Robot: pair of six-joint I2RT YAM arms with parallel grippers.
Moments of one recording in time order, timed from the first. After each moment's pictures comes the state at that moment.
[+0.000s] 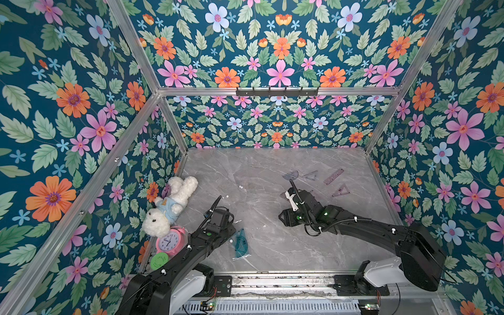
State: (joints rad) left arm -0.41 1.00 0.33 -0.37 -0.06 -1.04; right arm 0.83 1.41 0.86 -0.28 -0.07 0.55
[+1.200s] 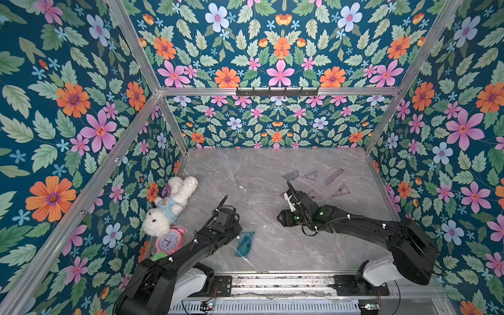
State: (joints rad) left arm -0.47 1.08 0.35 -0.24 -0.02 -1.06; right arm 0.83 1.49 0.86 -0.24 -0.10 0.61
